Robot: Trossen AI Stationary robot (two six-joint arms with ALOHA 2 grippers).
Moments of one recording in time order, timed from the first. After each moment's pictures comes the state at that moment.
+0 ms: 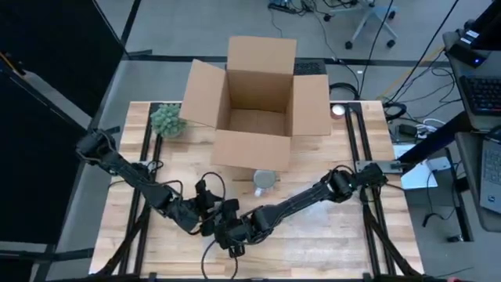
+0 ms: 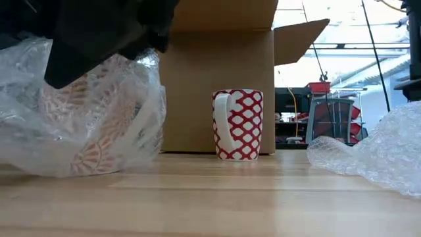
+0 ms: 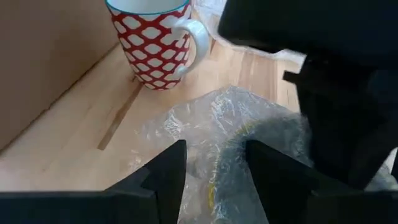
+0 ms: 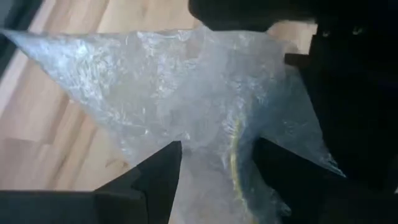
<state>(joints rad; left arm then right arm) -0.62 1.44 0.63 0.07 -0.64 -0.59 0.40 2.48 2.19 -0.72 0.26 0.11</state>
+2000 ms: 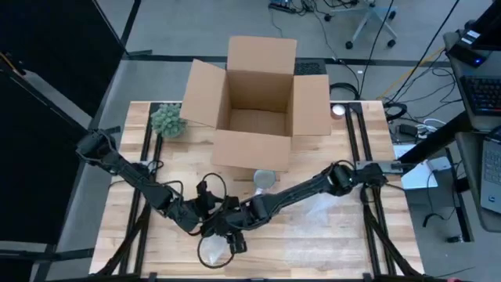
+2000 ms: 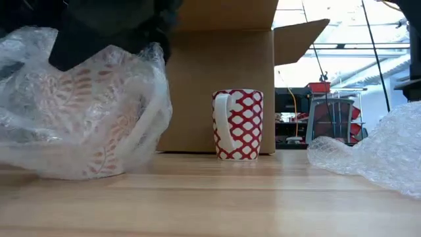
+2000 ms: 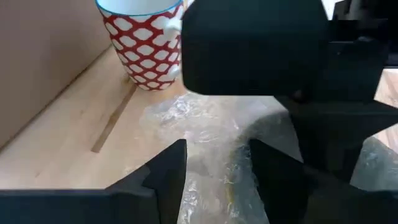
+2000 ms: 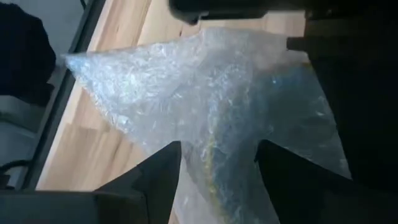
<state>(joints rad) -0.62 1.45 0.63 0.06 -0.63 -0.58 0.35 2.42 2.18 -0.74 0.01 0.16</state>
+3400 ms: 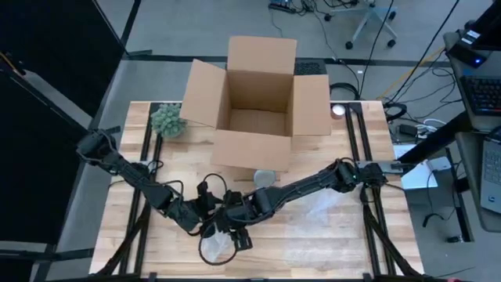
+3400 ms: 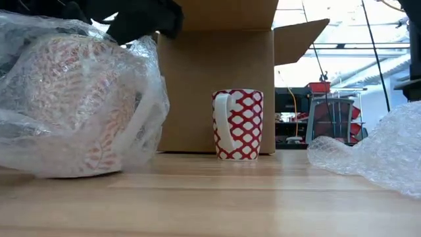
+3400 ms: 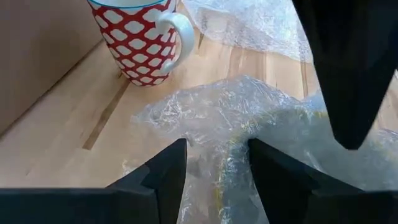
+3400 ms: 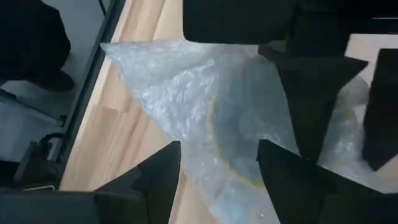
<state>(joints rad) -0.62 1.45 0.63 0.07 -0.60 -0.57 0.34 2.35 2.27 -0.91 -0.02 0.12</state>
